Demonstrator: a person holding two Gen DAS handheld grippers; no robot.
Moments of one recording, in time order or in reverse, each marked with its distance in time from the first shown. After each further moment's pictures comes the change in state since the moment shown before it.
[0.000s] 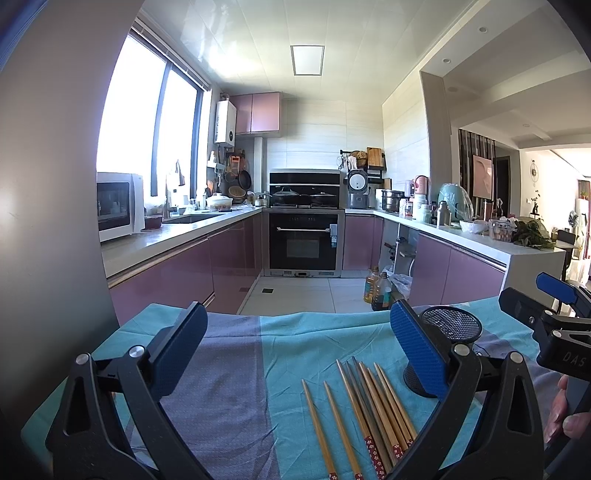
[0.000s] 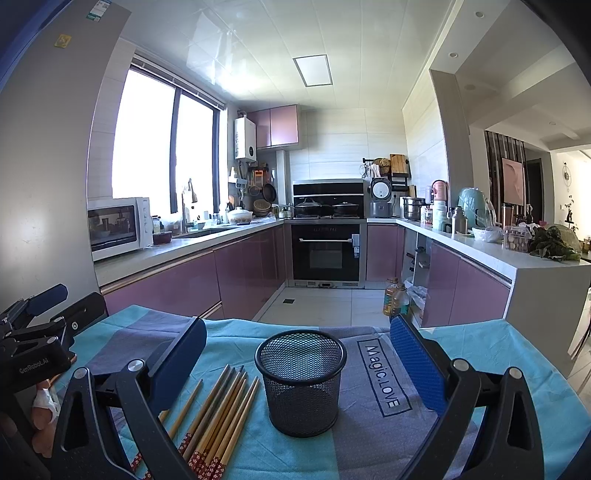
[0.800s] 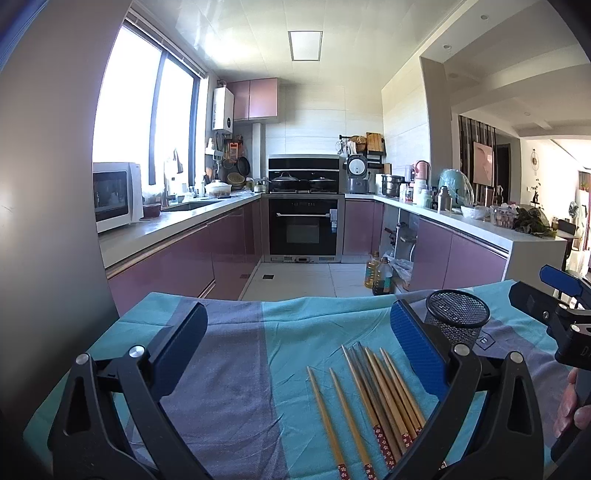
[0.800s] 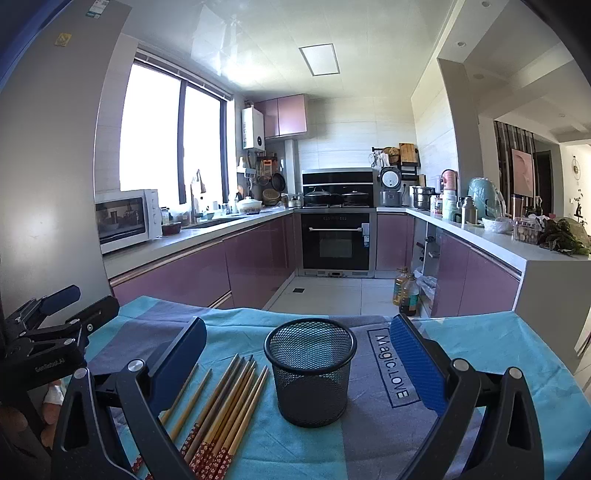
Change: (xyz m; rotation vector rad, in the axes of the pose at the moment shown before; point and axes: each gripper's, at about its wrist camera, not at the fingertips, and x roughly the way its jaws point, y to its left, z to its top) left arm 0.013 0.007 -0.012 0.016 0.076 -0.008; right arm 0.003 0.002 -0.008 -0.005 0.071 0.068
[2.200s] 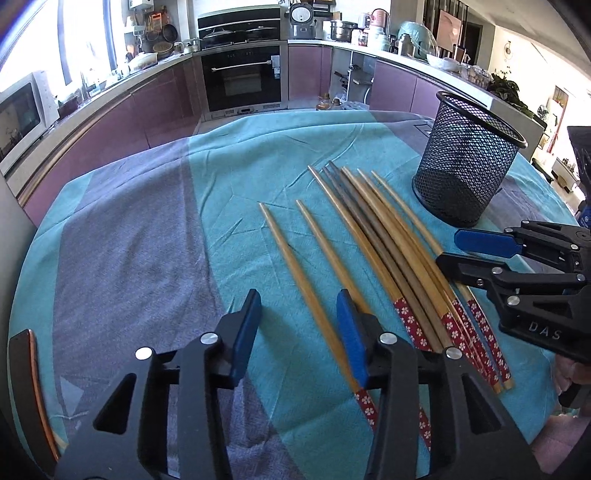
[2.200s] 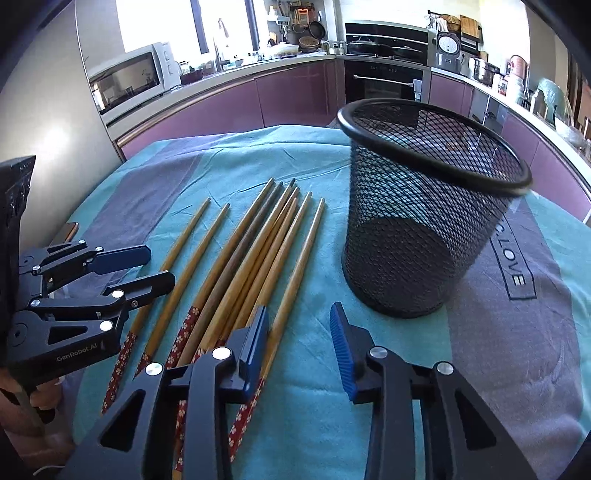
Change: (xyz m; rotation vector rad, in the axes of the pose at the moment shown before) left arm 0.138 -0.017 -0.090 0.133 0.647 -0.212; right arm 0.119 0.050 -0.066 -0.041 0.640 0.116
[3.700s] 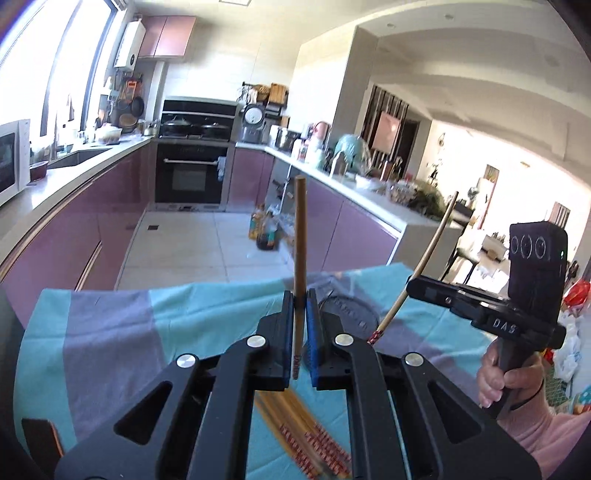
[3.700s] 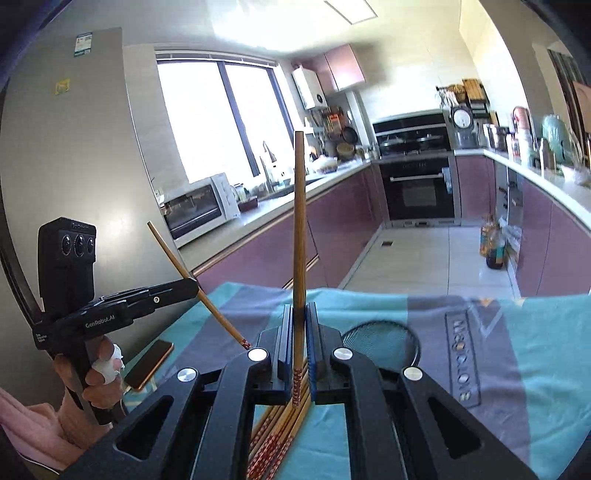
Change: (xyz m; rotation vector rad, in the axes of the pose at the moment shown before) left arm -0.180 0.001 0.095 -0.052 -0.444 -0.329; right arm -0.154 -0.064 0.053 0.039 -0.476 0.256
